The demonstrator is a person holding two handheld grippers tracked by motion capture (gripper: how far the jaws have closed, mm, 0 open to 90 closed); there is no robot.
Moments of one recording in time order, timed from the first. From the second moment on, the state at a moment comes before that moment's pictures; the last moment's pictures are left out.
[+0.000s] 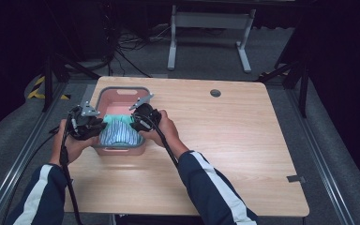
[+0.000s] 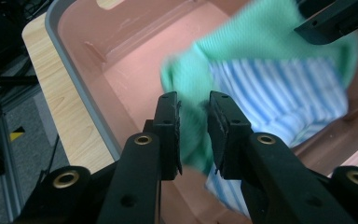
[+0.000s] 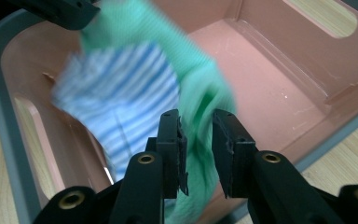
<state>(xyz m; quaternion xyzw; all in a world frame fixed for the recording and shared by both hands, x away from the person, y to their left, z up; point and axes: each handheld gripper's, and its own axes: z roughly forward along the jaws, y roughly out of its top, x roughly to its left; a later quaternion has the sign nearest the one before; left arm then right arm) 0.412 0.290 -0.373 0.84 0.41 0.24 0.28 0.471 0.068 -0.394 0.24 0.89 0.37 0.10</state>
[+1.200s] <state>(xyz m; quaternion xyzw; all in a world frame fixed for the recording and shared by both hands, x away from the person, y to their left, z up) 0.368 0.243 -0.351 0.83 0.35 0.26 0.35 0.450 0.016 -0.367 0.22 0.89 0.36 0.15</state>
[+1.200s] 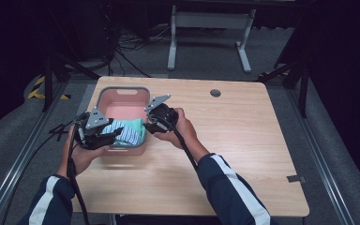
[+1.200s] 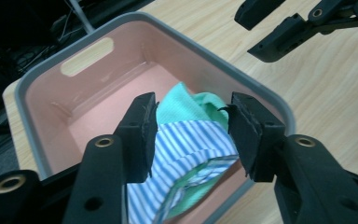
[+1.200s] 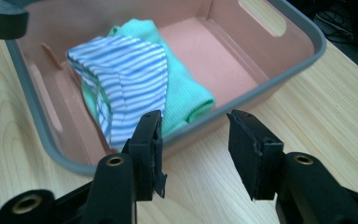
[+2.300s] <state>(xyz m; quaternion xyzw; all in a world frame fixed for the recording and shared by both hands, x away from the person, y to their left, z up) 0.343 0.184 -0.370 0.86 0.30 0.24 0.33 0.419 -0.079 -0.373 0.24 0.89 0.31 0.23</state>
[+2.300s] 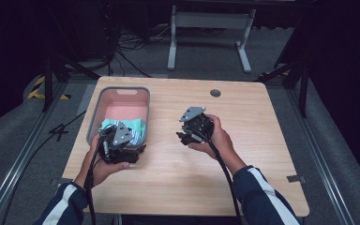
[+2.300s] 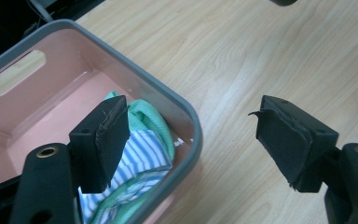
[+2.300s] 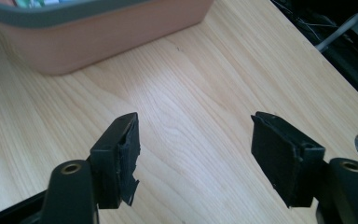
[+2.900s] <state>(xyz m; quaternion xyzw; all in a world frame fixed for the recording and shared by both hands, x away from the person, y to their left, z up) 0.331 0.150 -0.392 0.89 0.24 0.23 0.30 0.394 -0.137 -0.394 0.26 0.89 0.30 0.24</state>
